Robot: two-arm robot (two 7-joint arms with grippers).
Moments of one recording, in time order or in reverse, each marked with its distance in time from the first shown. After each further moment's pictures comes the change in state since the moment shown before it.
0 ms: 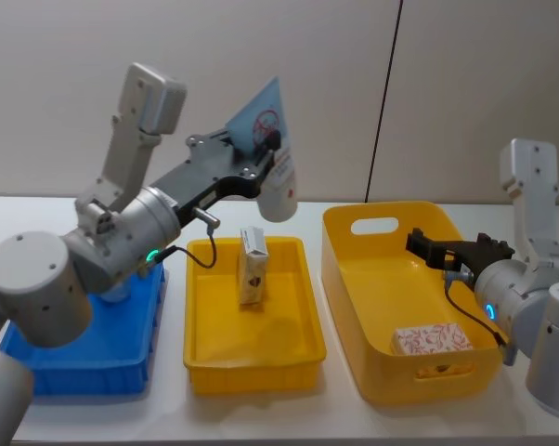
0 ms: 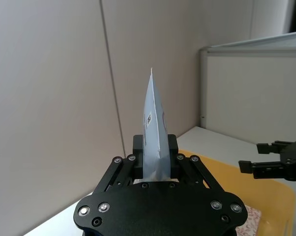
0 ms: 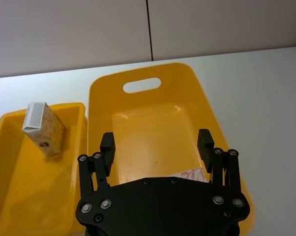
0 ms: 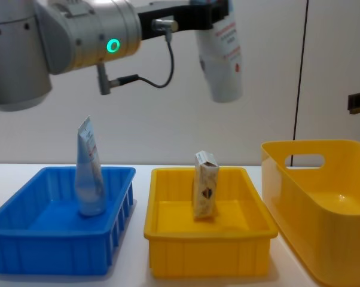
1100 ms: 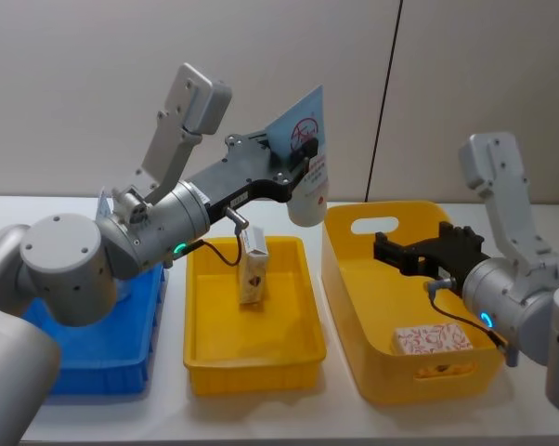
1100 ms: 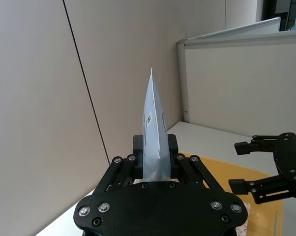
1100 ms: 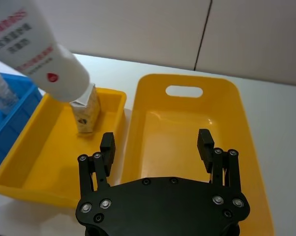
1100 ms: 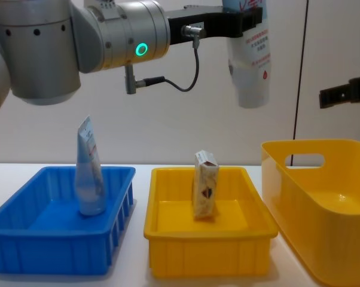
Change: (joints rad) left arm -0.093 -0.028 0.069 0.122 0.013 -0.045 -0.083; right arm -0.010 0.151 -0.099 -0.066 -0.004 0.013 0.190
